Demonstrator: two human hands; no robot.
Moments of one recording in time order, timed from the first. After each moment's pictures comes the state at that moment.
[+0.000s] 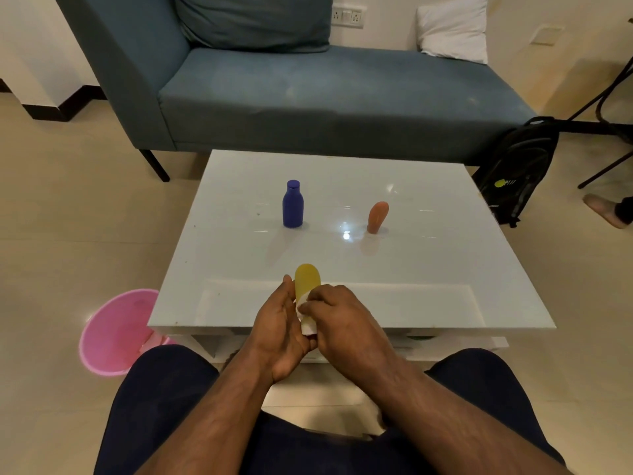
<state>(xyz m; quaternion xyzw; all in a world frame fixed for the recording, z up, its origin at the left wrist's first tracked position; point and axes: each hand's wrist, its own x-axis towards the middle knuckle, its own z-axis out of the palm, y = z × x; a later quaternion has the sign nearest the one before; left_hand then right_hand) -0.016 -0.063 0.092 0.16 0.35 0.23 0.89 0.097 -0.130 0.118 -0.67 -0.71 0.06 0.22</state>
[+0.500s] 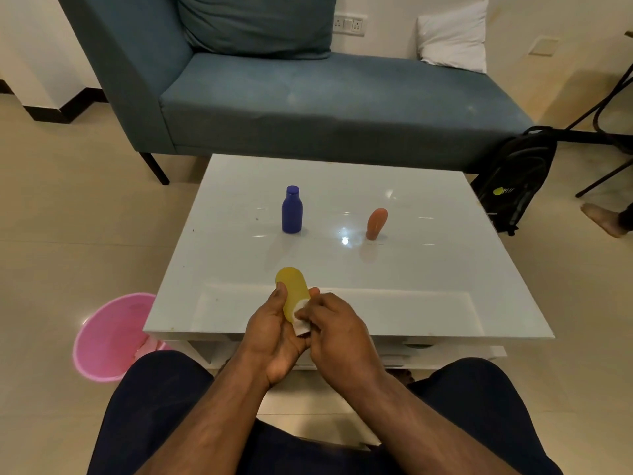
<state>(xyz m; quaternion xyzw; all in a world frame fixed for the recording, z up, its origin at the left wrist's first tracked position) -0.013 -0.053 0.082 0.07 0.35 0.28 0.89 0.085 -0.133 0.116 -0.72 -0.61 0.12 0.31</state>
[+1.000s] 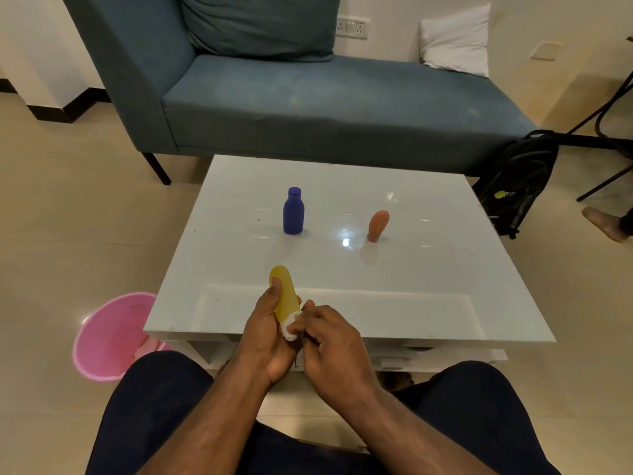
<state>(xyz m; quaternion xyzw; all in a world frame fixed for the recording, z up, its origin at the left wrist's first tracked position) -0.013 -0.049 0.077 0.07 0.39 0.32 0.86 0.069 -0.145 0.120 -0.69 -0.59 0.18 0.37</state>
